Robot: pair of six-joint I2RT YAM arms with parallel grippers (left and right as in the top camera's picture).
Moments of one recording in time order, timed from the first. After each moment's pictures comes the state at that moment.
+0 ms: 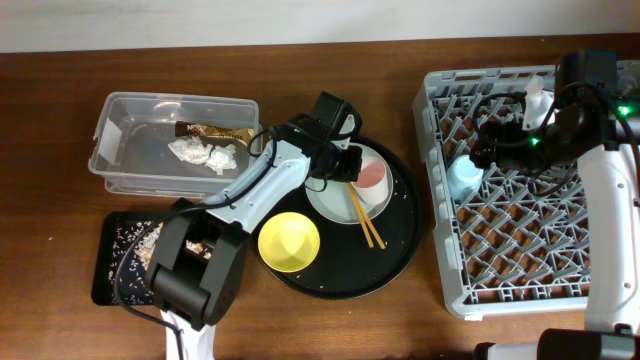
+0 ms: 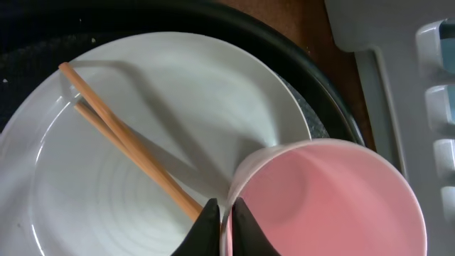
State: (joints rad) left arm -0.55 2.05 1.56 -0.61 0.28 -0.32; right arm -0.15 1.56 1.69 -1.40 -0.18 0.05
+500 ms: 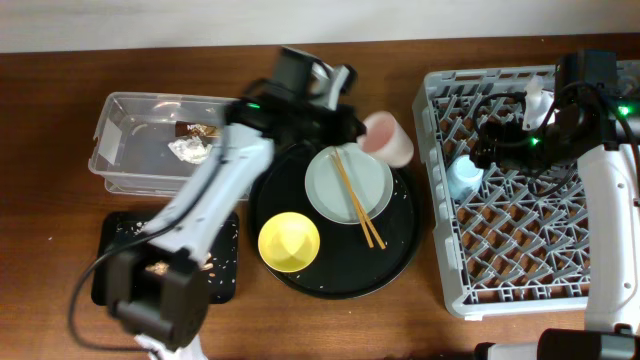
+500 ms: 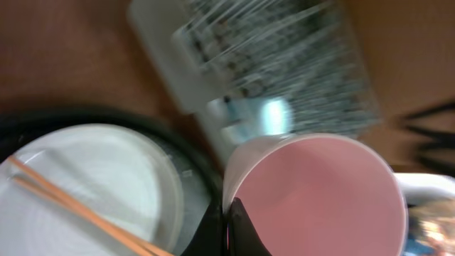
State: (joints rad) left arm -0.41 1.88 1.69 -0.63 0.72 -0.32; right arm -0.15 1.56 1.69 -1.40 -0.18 0.05
